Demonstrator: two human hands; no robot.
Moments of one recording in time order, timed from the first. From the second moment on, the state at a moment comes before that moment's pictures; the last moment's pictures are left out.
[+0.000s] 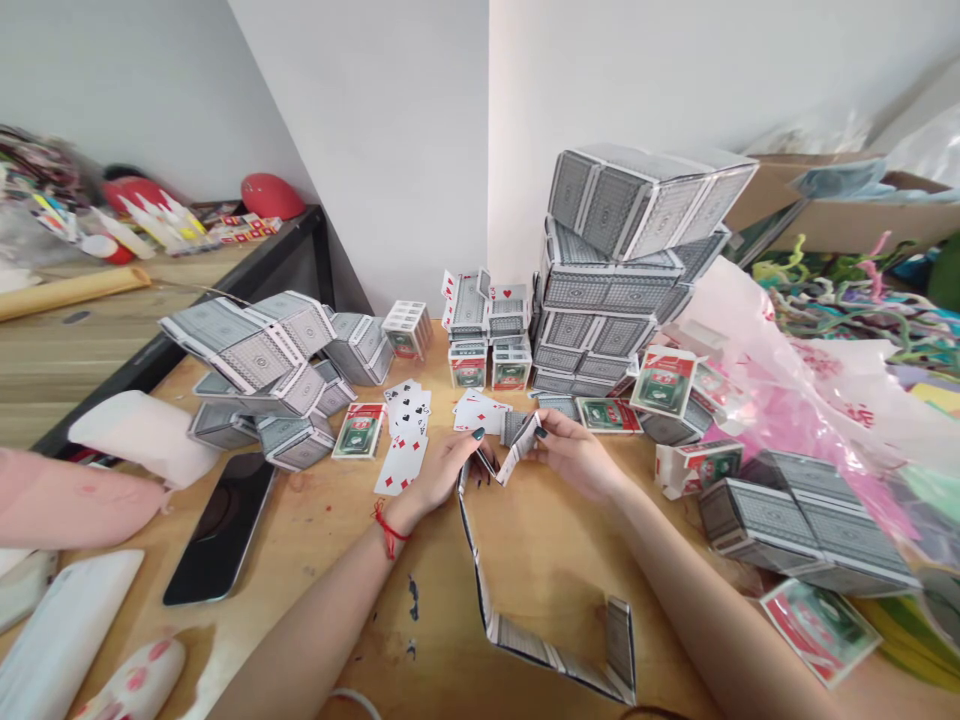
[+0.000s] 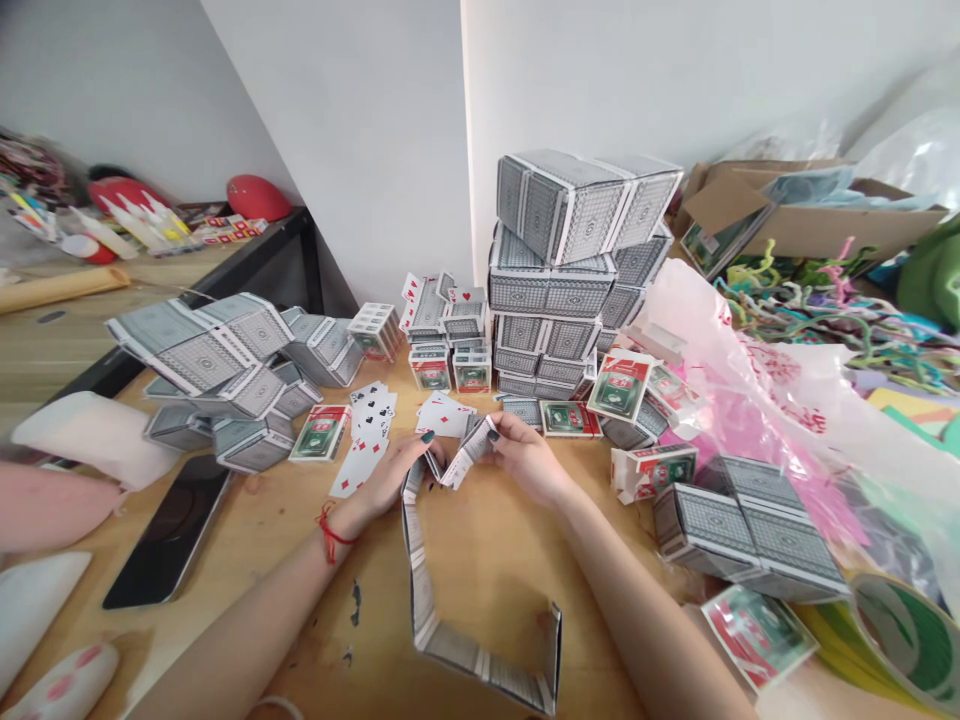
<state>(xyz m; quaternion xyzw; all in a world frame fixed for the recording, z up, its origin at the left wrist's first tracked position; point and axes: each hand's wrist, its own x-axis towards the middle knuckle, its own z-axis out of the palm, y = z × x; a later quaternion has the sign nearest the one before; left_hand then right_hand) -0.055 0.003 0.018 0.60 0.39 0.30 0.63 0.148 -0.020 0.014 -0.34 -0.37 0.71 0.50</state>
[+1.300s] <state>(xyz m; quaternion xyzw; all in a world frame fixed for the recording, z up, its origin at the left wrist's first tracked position) -0.055 0.001 0.020 0.62 0.42 0.32 0.58 0.117 -0.038 0.023 -0.49 -0.69 0.33 0.41</state>
